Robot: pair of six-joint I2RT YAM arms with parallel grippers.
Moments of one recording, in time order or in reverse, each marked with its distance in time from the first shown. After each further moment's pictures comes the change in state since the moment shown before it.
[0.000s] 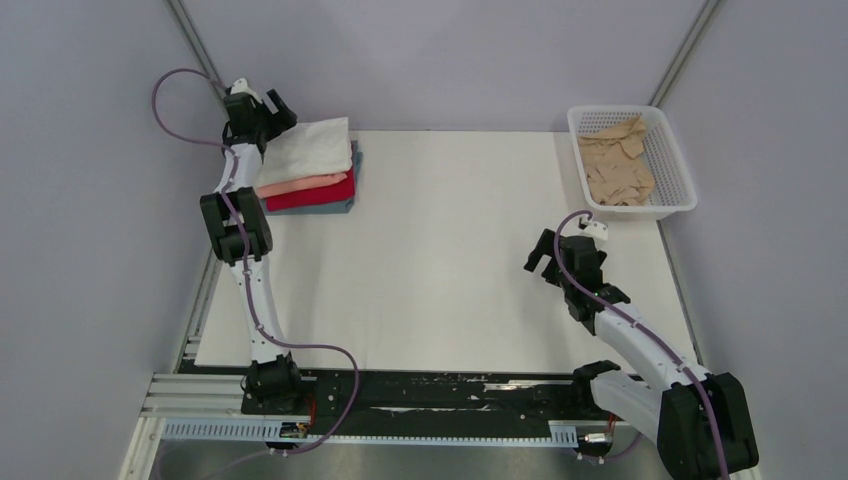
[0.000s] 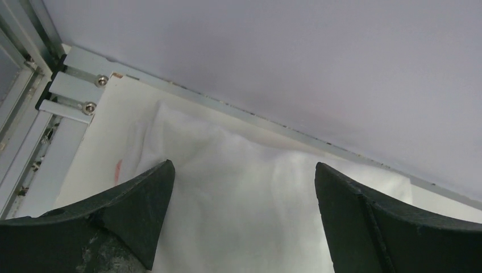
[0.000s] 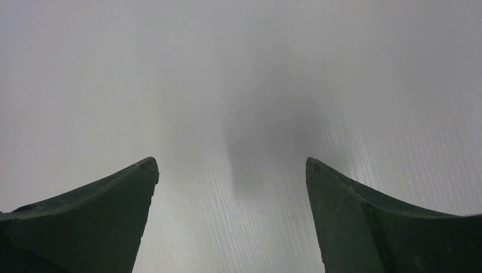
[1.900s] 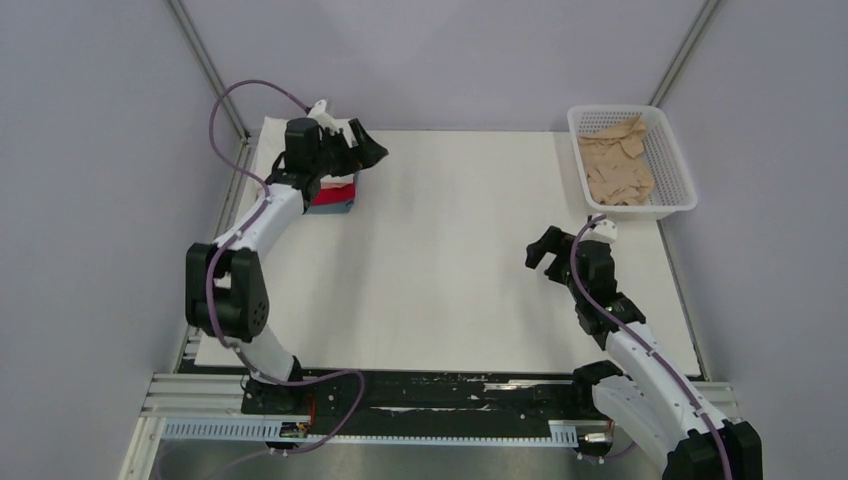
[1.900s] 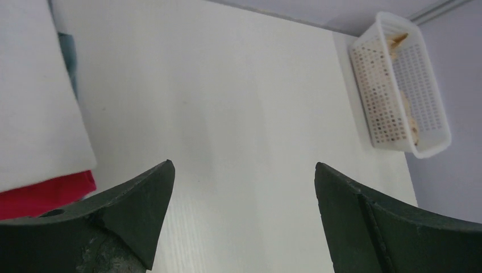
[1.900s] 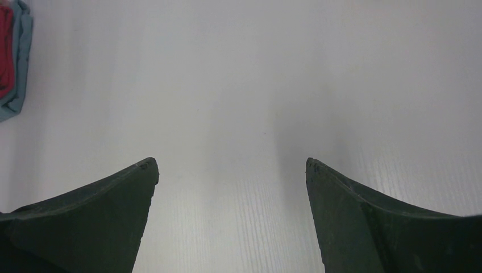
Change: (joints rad) left arm -0.364 -0.747 -0.882 0.109 0.196 -0.146; right arm 0.000 -0.189 0.000 -0.028 -0.098 -0.010
